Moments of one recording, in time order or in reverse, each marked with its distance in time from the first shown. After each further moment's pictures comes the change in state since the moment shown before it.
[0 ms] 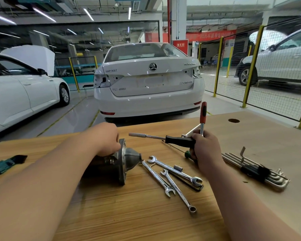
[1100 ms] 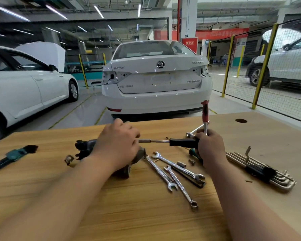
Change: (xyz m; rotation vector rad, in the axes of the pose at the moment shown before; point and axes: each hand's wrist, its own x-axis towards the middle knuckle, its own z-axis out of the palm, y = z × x) left_hand -0.034 0.026 0.036 -0.045 0.496 0.174; right_hand 0.001 0.004 -0.001 -0.145 0.032 -0.036
